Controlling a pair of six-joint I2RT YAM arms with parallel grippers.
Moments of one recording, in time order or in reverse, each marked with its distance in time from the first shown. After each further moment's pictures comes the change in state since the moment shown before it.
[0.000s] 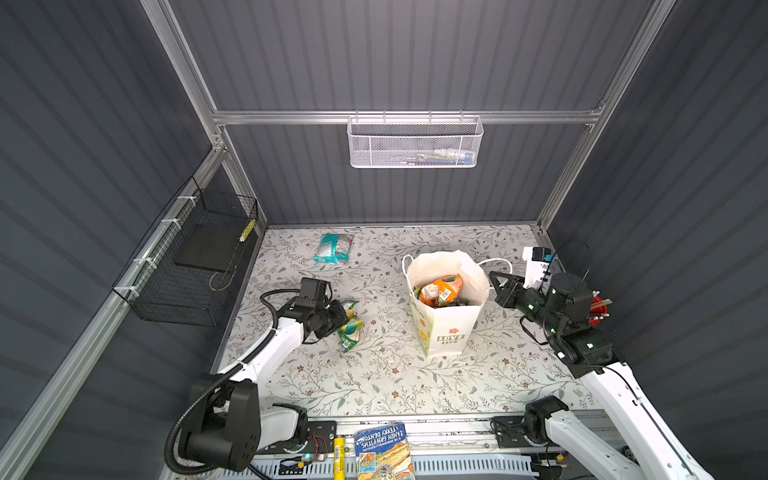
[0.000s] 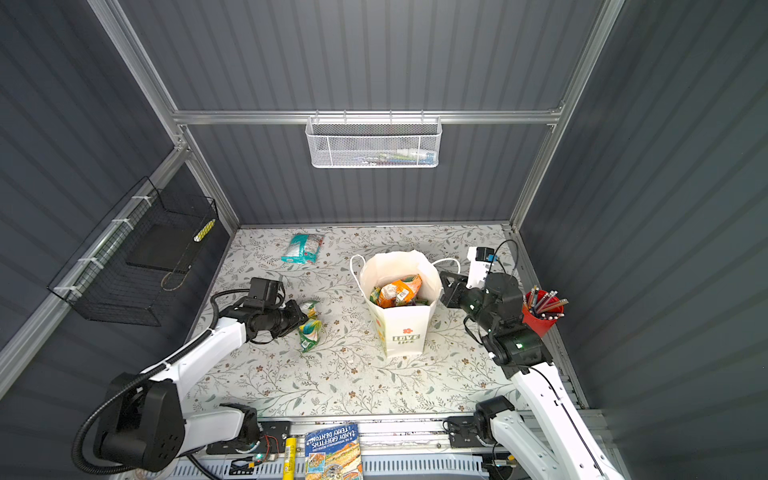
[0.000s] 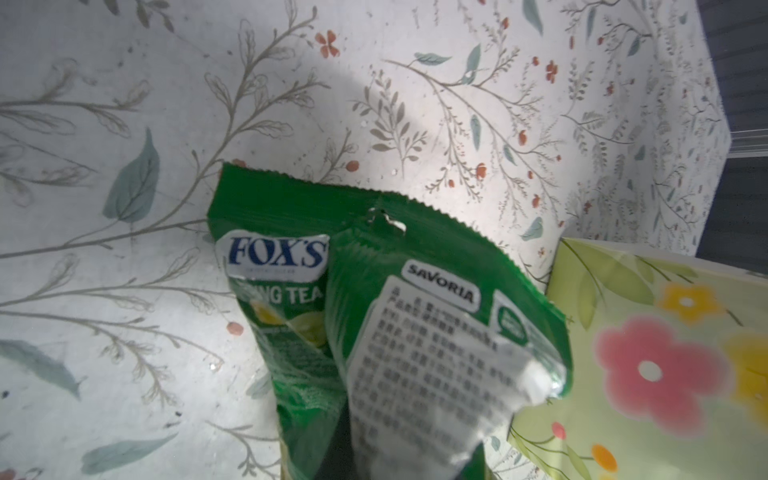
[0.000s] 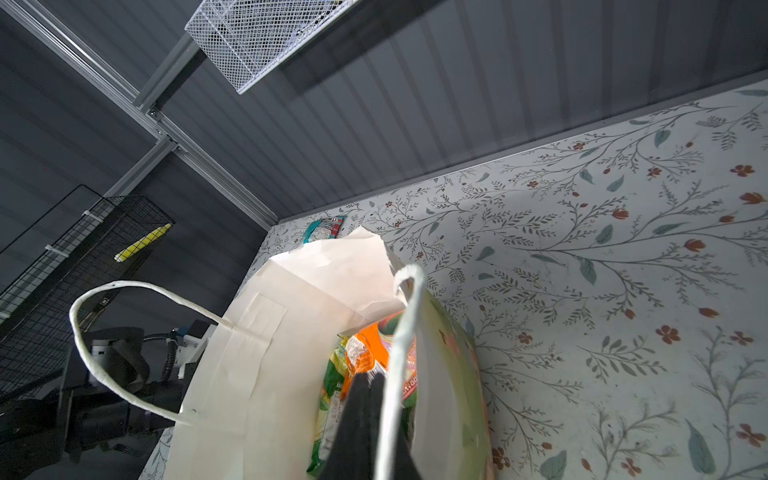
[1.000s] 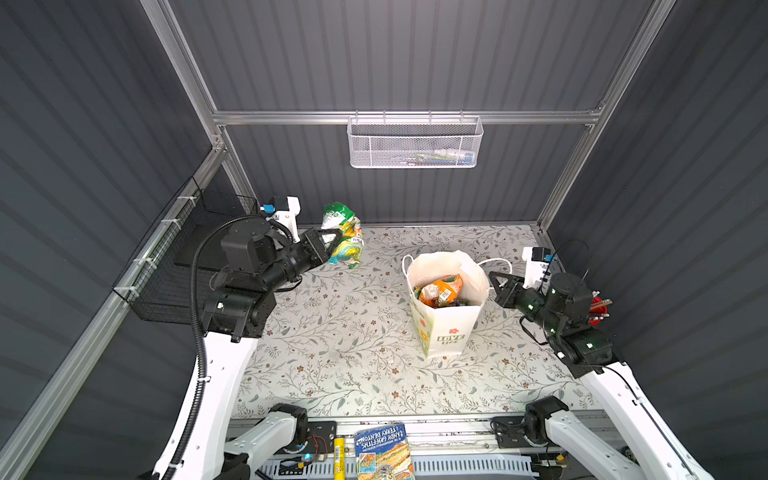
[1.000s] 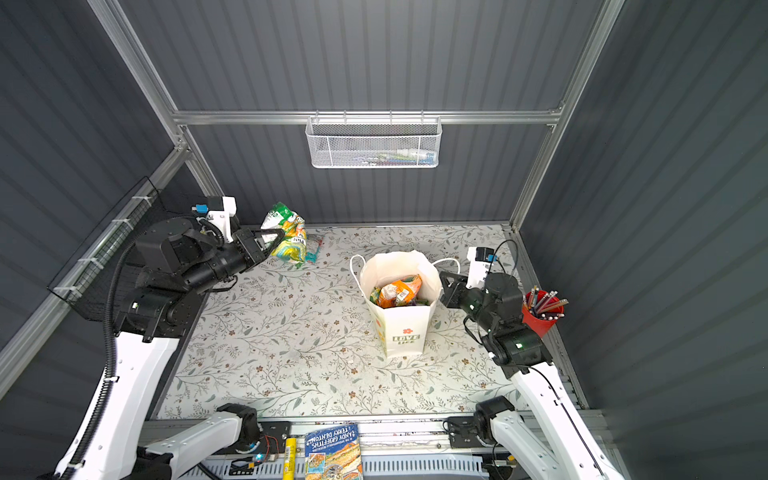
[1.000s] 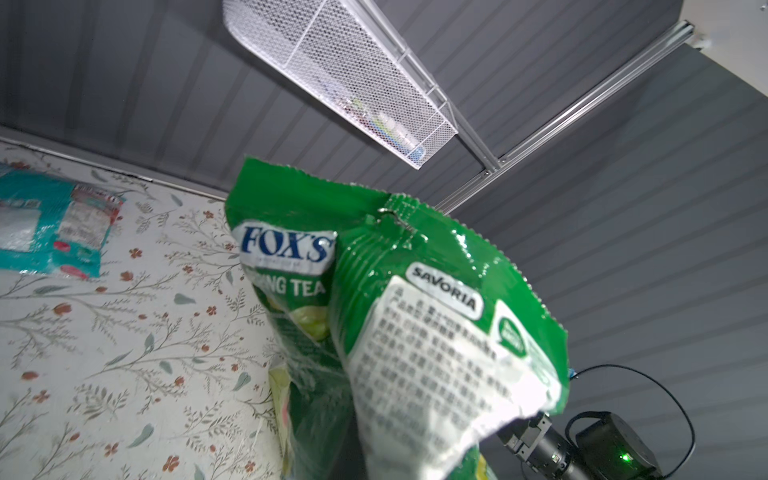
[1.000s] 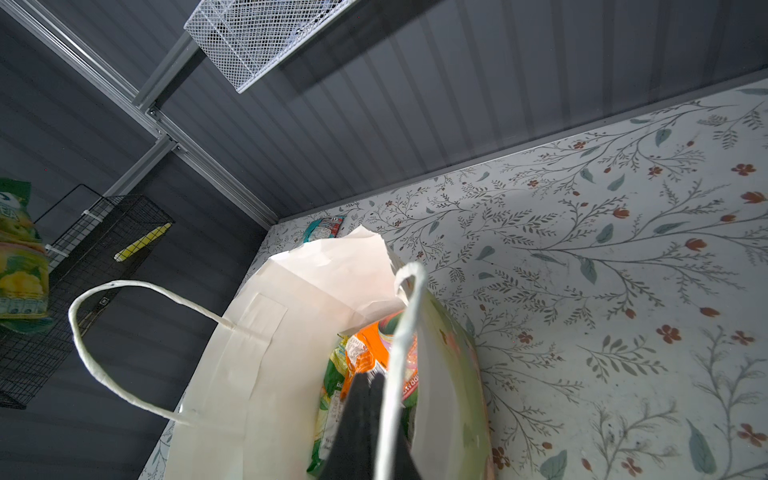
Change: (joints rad) left arm -0.024 -0.150 0.737 -0.098 0.176 0.018; right arm 0.000 0.003 0.000 0.000 -0.001 0.000
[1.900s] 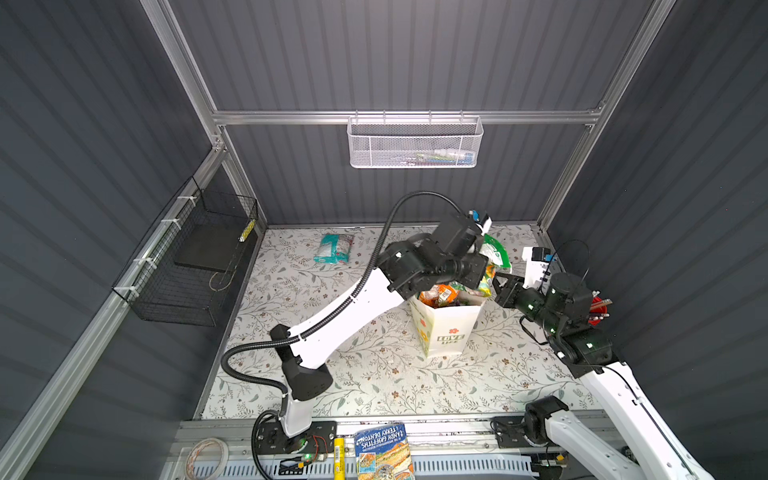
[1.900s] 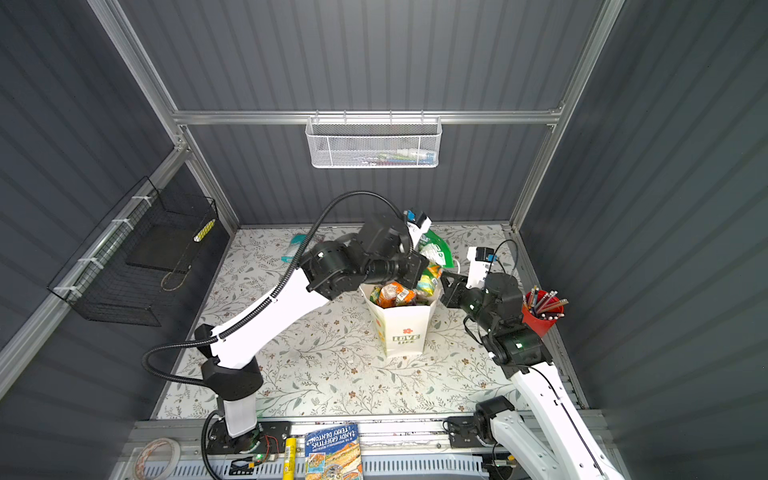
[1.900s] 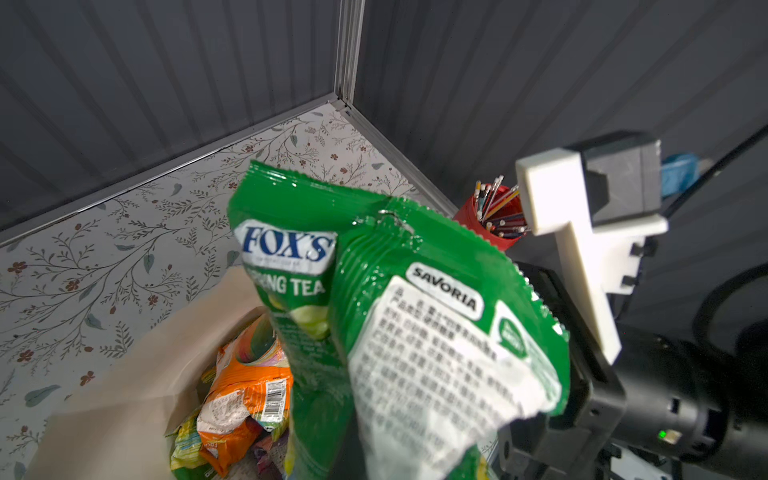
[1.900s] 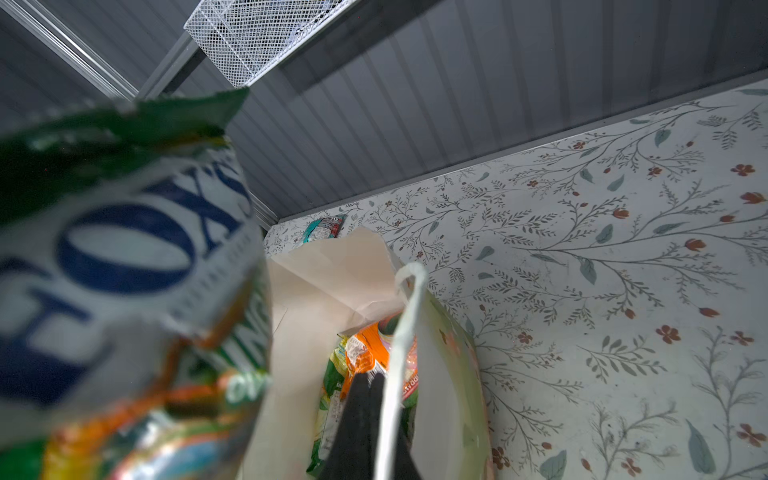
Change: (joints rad) left arm -0.822 0.852 0.847 -0.399 -0.544 0.402; right arm 0.000 -0.001 0.000 -0.001 0.001 -0.002
